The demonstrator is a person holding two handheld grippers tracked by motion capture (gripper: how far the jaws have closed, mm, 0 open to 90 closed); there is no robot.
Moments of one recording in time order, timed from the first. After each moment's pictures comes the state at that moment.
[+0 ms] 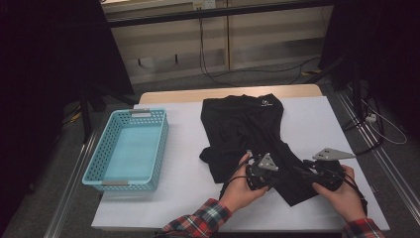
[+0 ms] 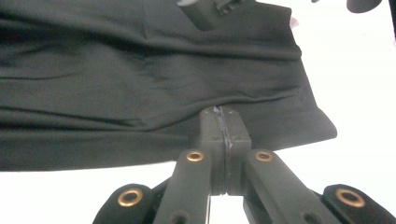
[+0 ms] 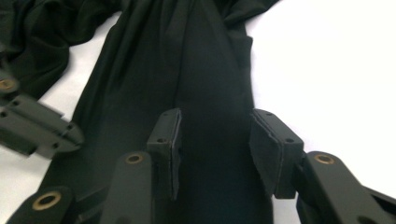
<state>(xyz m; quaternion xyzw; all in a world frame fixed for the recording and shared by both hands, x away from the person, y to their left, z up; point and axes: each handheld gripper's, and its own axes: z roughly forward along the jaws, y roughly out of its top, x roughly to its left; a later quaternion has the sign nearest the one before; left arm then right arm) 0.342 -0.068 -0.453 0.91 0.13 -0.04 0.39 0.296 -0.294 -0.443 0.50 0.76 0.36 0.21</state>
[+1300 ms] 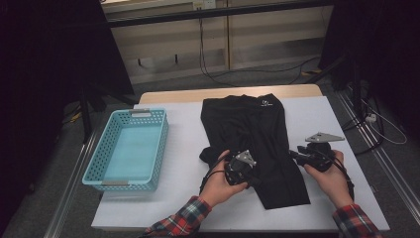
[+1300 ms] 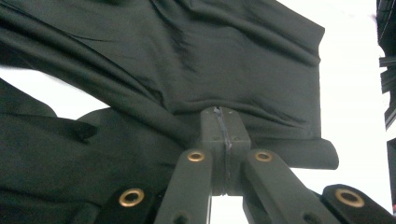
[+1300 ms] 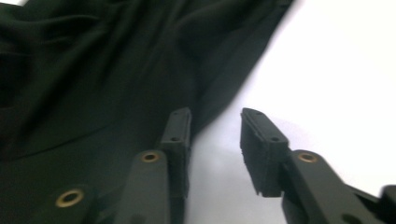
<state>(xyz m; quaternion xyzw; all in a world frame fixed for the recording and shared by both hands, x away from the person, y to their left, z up) 0.359 -0.017 -0.447 0.91 0.16 -0.08 0.37 0.347 -0.288 -0.441 0.53 0.74 0.35 0.23</state>
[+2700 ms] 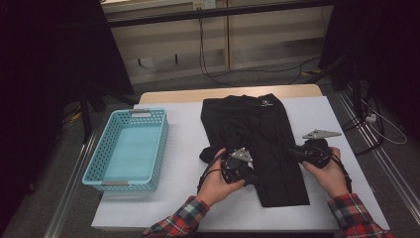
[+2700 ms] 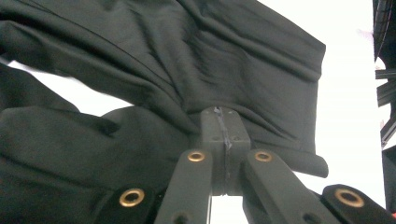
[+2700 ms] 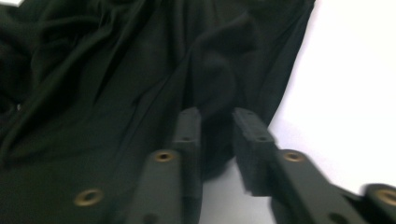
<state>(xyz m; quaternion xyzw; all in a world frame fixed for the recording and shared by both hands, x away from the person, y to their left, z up) 0.361 -0.008 -0.441 0.90 0.18 -0.08 0.39 0.351 -0.287 -0.442 0.52 0.75 0.35 0.19</state>
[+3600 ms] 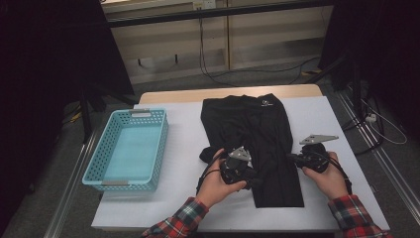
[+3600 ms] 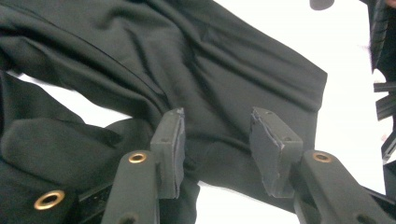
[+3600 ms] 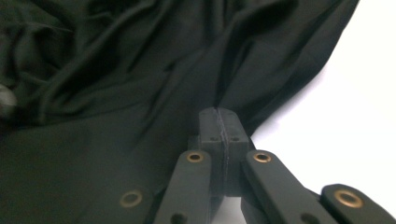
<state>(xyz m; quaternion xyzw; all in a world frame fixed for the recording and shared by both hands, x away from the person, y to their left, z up) 0.359 -0.011 -0.444 0.89 0.18 -0.07 0.40 0.342 -0.280 -0.441 0.50 0.77 0.36 0.16</state>
